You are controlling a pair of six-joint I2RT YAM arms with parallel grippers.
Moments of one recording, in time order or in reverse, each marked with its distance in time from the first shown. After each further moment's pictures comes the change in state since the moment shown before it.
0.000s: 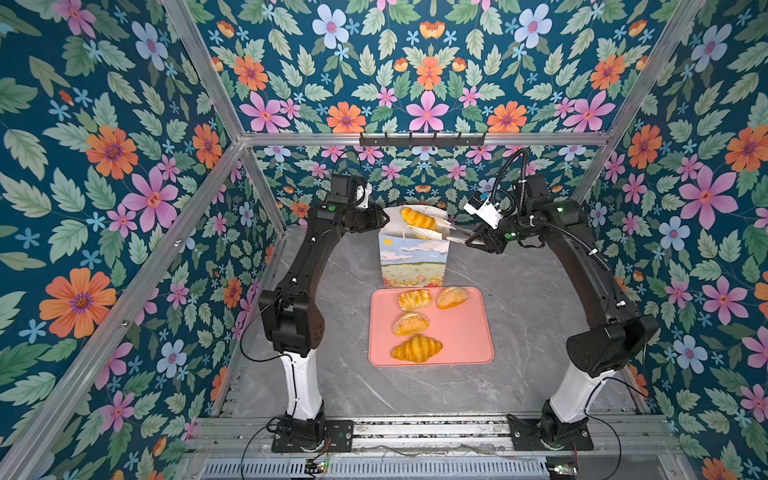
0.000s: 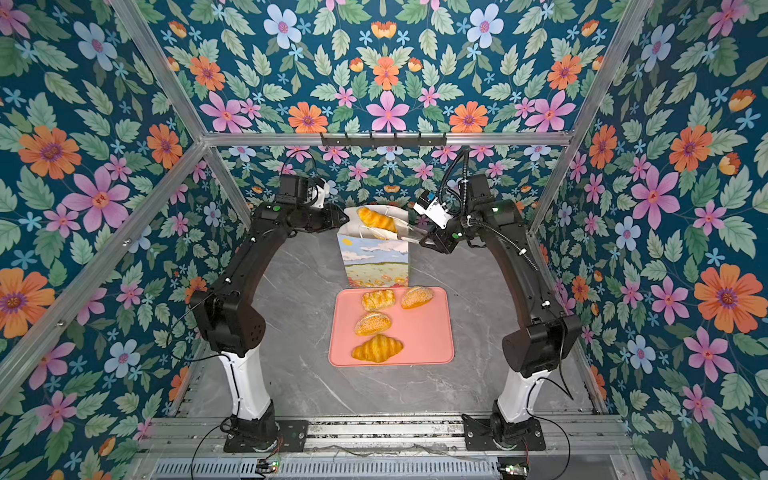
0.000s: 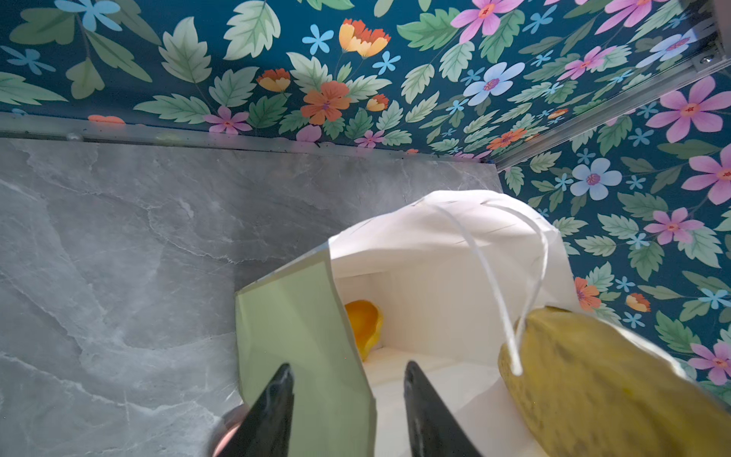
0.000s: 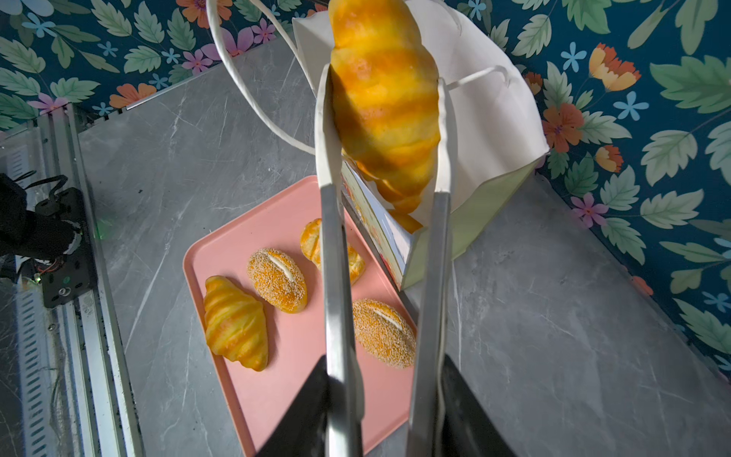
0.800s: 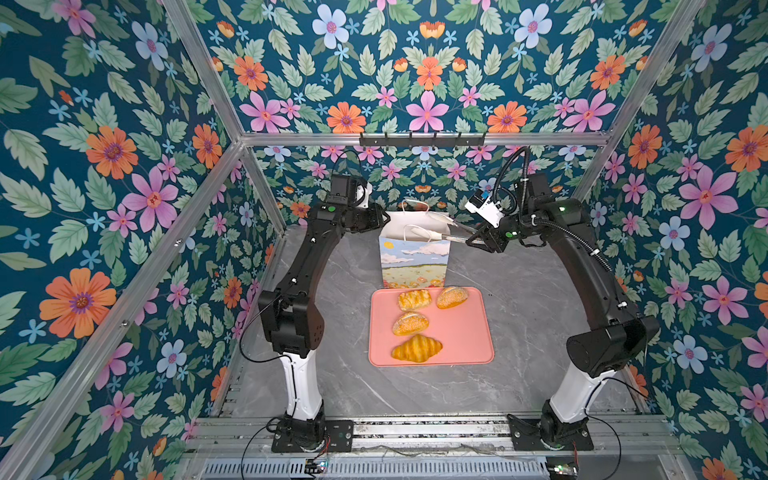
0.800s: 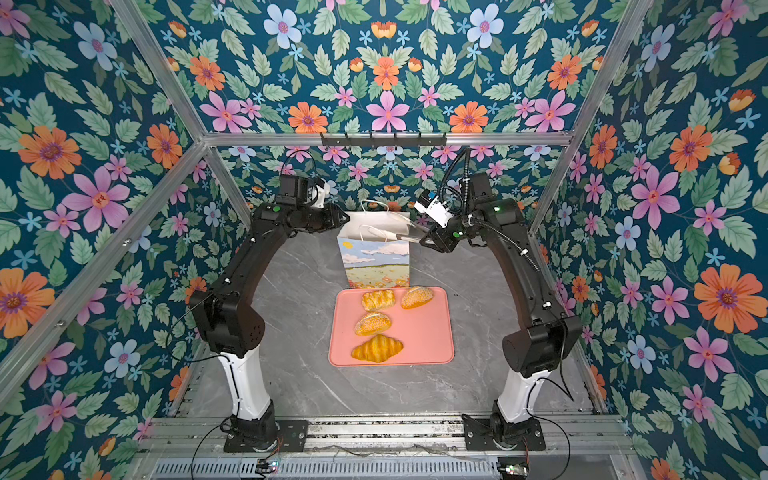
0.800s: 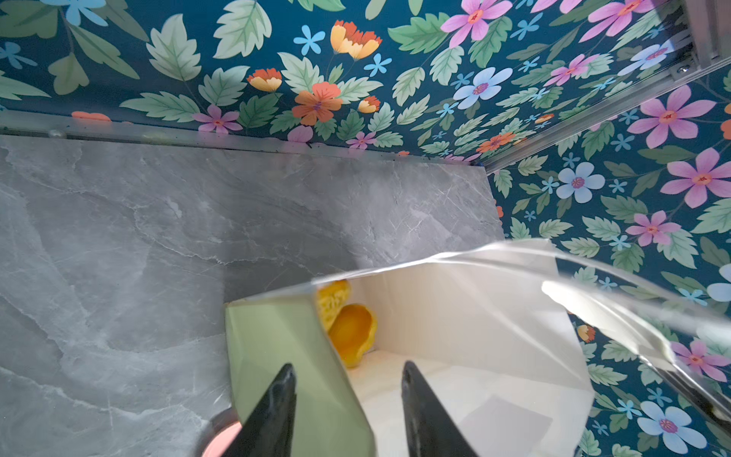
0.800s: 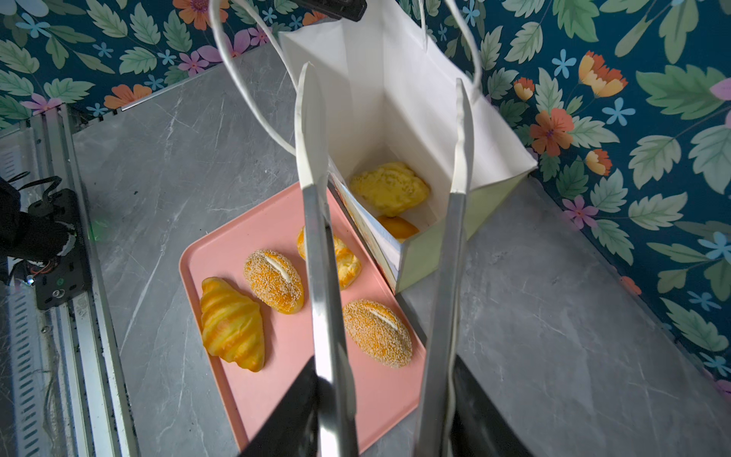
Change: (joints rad) left arm 0.000 -0.008 -0.018 0.022 0.019 -0.022; right arm 0.000 -0.002 0.027 -0.009 0.006 0.000
